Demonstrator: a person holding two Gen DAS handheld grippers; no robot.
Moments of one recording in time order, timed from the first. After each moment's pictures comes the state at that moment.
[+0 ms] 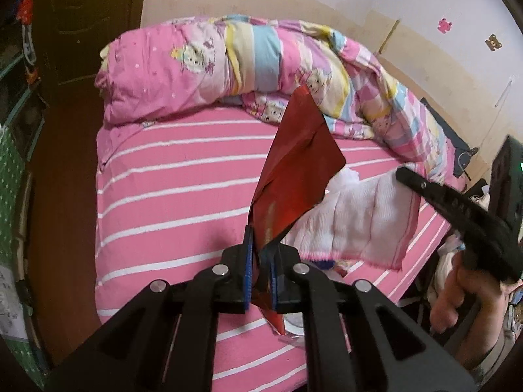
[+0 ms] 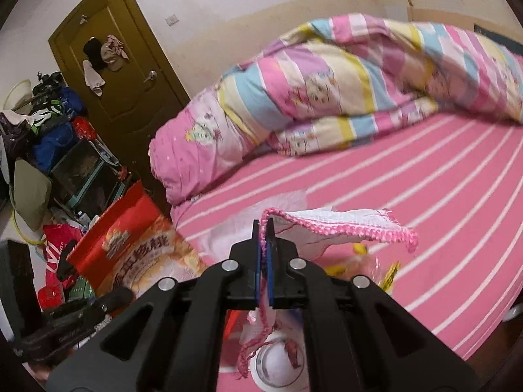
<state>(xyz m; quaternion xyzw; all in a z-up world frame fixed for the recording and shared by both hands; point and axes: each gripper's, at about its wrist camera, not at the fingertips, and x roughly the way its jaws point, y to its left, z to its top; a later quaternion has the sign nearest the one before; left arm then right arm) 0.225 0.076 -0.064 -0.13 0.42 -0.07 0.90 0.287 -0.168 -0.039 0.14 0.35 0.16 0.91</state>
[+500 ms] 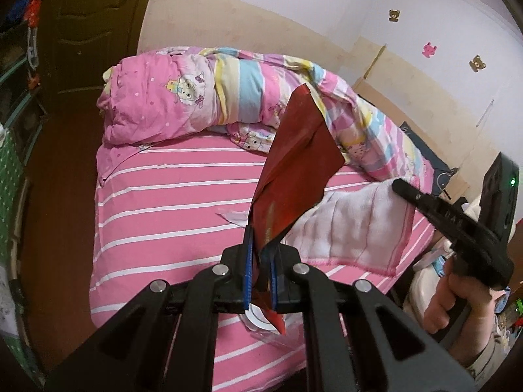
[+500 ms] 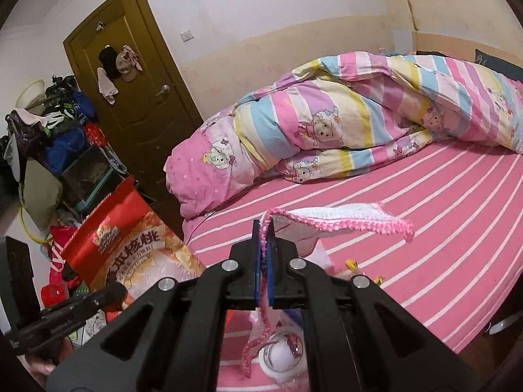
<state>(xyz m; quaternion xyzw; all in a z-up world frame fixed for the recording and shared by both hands) 0.179 0.075 -0.004 -0.16 0.37 -0.09 0.91 0.238 -0.180 0.026 0.13 0.32 0.17 0.92</state>
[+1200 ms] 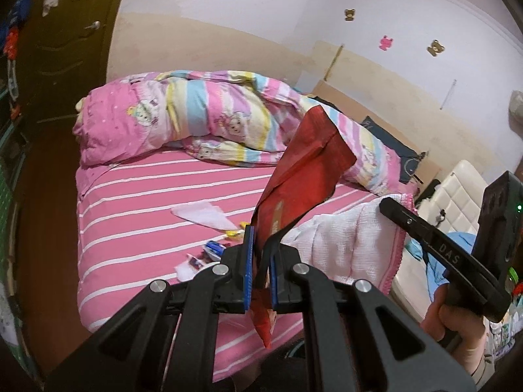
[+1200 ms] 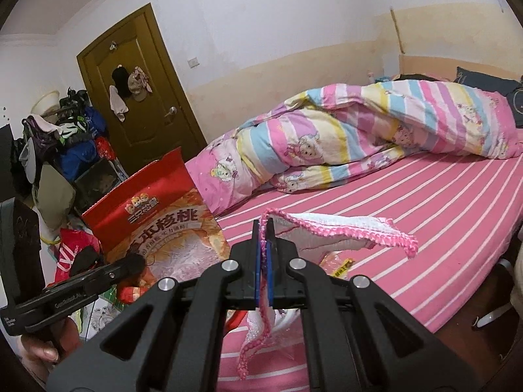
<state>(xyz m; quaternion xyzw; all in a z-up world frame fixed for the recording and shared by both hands) 0.097 -0.006 0.052 -0.13 0.33 -0.15 0.92 0.101 -0.240 0.075 0.13 0.26 0.15 0.94</state>
